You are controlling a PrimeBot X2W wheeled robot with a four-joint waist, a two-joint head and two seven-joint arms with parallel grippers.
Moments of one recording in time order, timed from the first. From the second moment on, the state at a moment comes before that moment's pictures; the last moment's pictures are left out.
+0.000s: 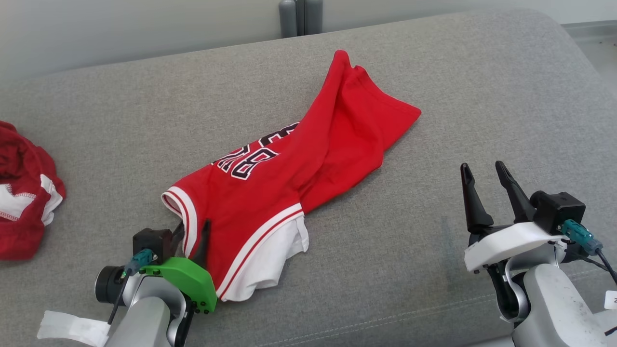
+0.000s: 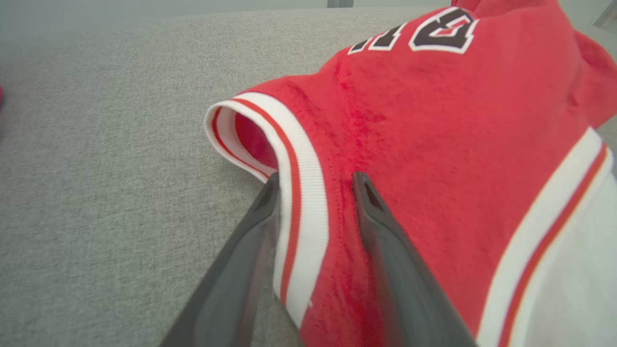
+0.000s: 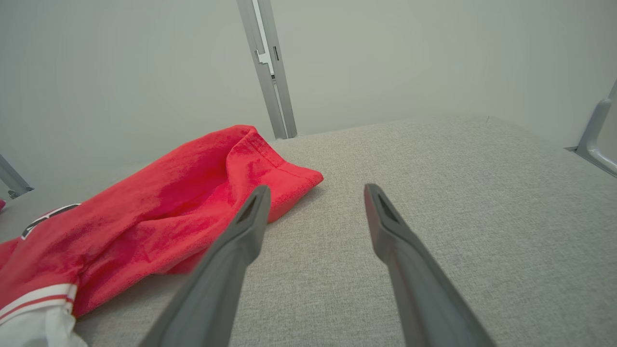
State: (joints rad) left arm -0.40 0.15 -0.33 0.80 -0.37 -0.08 -0.26; right arm -0.26 -0.11 0.05 0.33 0.28 0.13 -0.23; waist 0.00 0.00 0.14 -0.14
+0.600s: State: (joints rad) left arm -0.58 0.33 -0.33 0.74 -0.32 -0.11 -0.23; right arm -0.26 -0.10 0.07 0.35 0.29 0.13 -0.25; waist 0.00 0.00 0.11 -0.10
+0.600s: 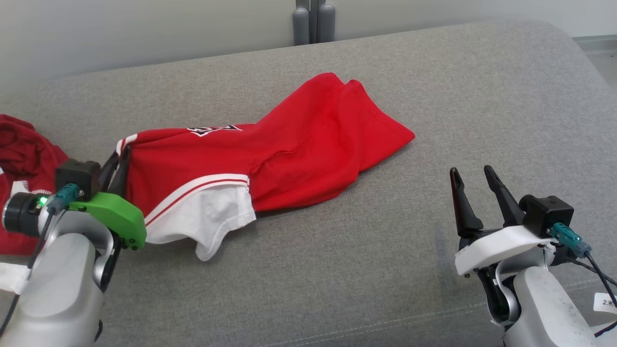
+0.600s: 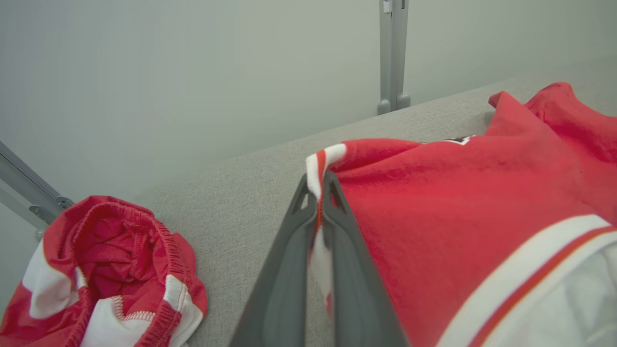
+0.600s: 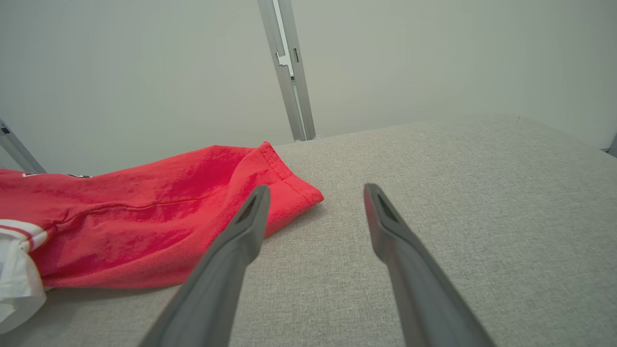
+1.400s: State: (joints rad) left arm -0.45 0.29 -0.27 0.65 -0.36 -0.02 -0.26; right arm -0.27 -0.10 0.05 0.37 0.29 0.13 -0.26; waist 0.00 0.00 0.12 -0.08
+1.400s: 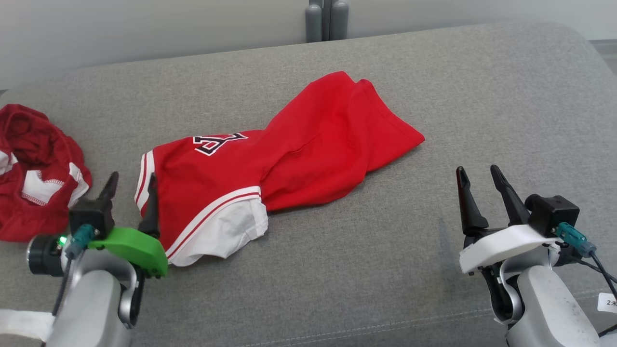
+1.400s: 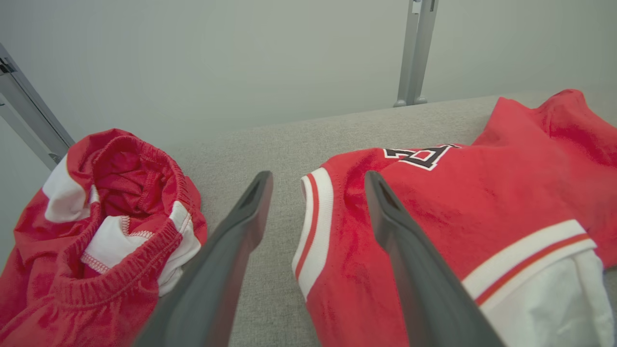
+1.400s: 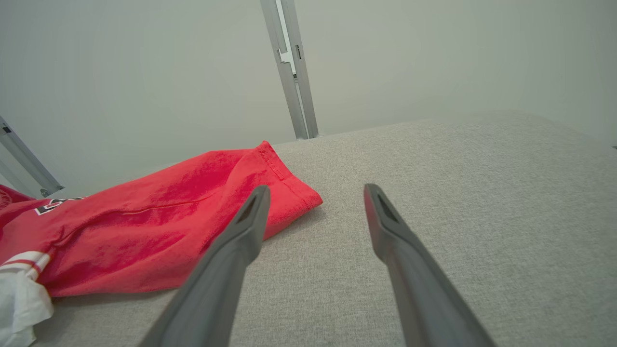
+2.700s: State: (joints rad) left arm -0.24 0.15 -0.25 0.69 -0.34 -0.04 -0.26; right arm -0.27 -0.11 0.08 0.38 0.30 0.13 -0.26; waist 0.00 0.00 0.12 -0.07
